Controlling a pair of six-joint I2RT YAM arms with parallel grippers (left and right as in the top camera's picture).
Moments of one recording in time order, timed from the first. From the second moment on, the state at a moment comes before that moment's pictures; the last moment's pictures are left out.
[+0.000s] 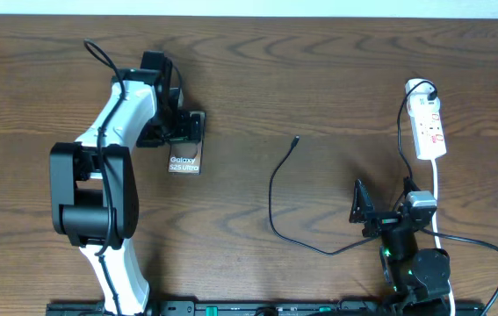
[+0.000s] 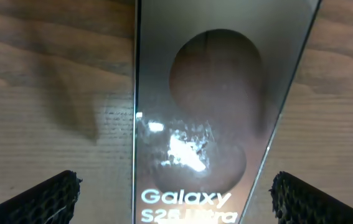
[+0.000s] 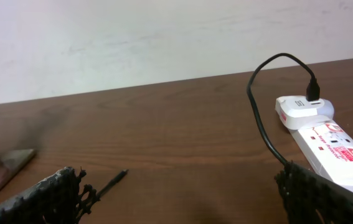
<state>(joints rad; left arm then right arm) -0.09 2.04 1.48 -0.97 0.12 -0.13 0.22 0.01 0.01 -0.06 0.09 0.20</state>
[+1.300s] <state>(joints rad) -0.18 2.04 1.36 -0.78 -0.01 -0.25 0.22 0.01 0.01 -0.06 0.09 0.20</state>
